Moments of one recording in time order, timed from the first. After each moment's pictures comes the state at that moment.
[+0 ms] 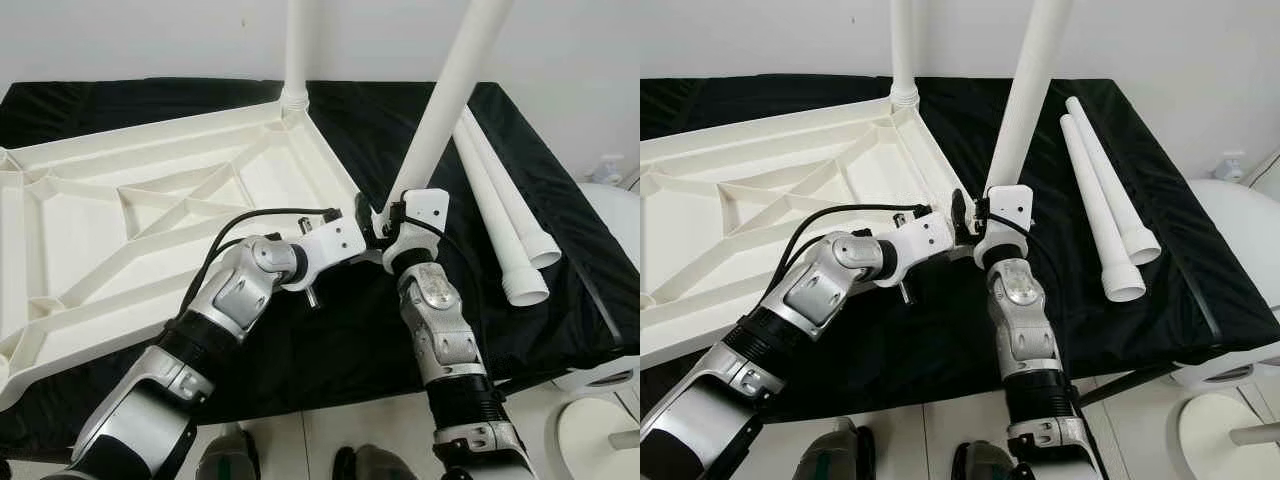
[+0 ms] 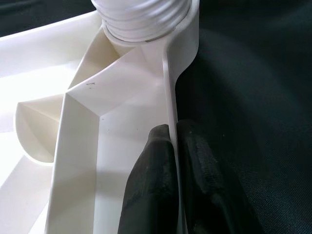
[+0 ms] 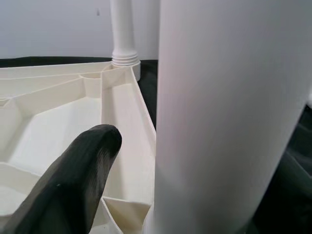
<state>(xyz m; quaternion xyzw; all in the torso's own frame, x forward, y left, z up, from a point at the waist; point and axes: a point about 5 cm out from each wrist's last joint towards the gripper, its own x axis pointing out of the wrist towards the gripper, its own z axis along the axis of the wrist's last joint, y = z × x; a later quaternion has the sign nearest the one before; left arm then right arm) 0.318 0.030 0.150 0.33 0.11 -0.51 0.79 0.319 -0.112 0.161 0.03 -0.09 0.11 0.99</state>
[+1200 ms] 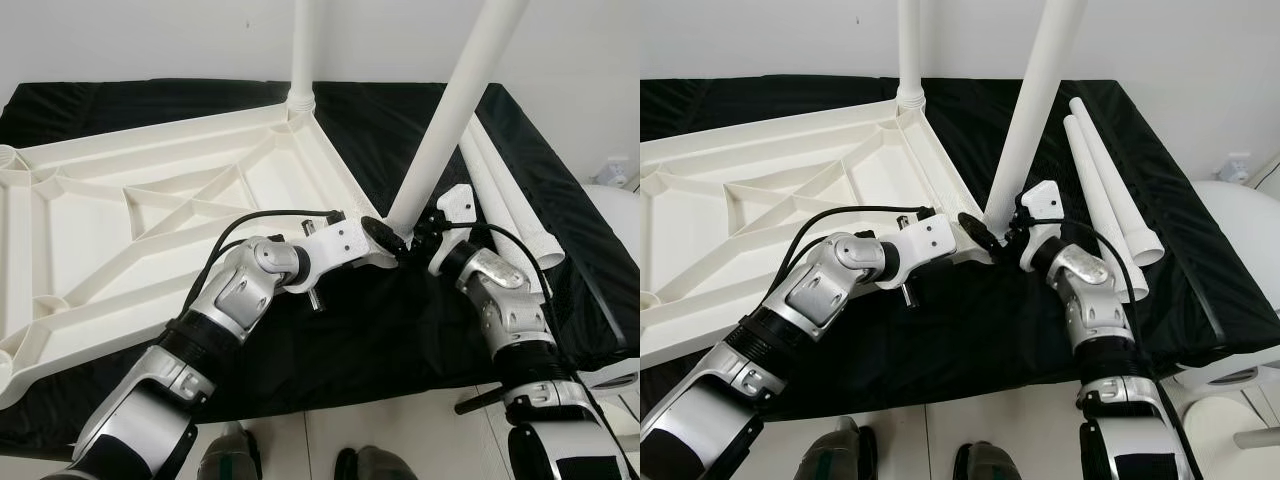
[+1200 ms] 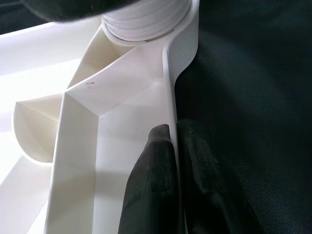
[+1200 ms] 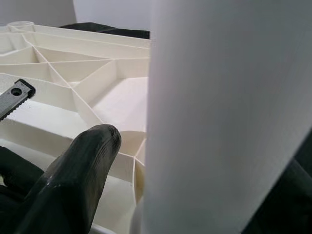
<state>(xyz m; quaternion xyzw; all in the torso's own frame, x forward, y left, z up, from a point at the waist) 0.317 0.029 0.150 0.33 0.12 -0.51 0.78 0.338 -0.162 0.157 -0.05 -0.05 0.37 0.93</state>
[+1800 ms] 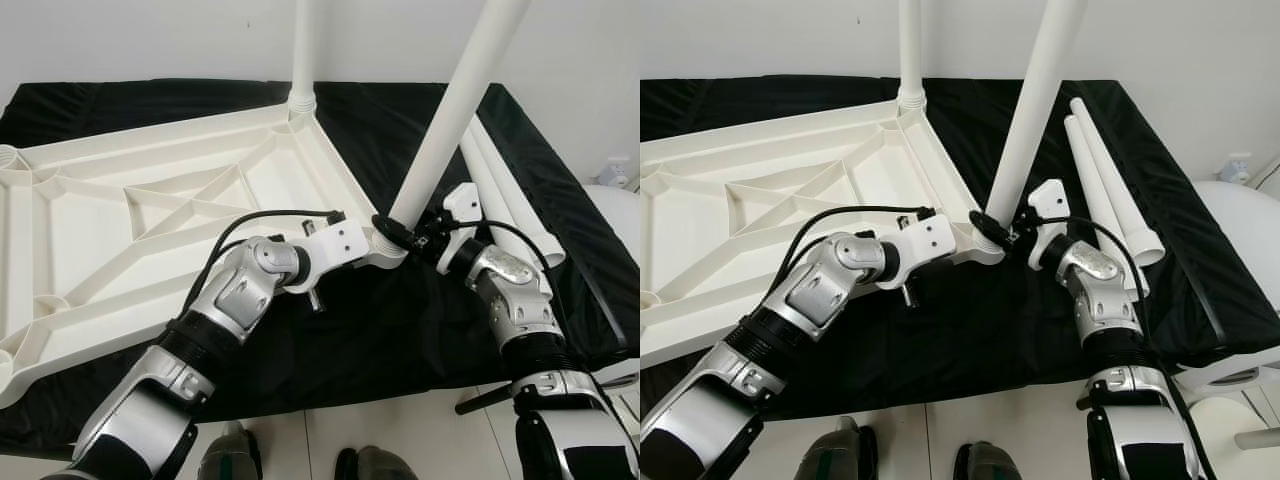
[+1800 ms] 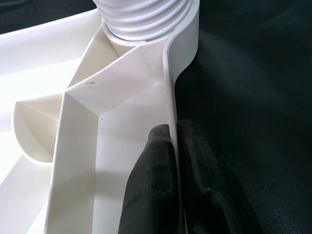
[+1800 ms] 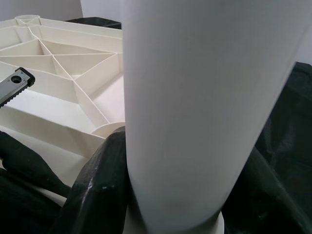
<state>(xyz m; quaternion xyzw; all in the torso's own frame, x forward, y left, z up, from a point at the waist) 0.317 0.029 0.150 0.33 0.12 -0.51 0.78 0.340 -0.172 0.156 -0.06 -0.05 0.38 0.92</state>
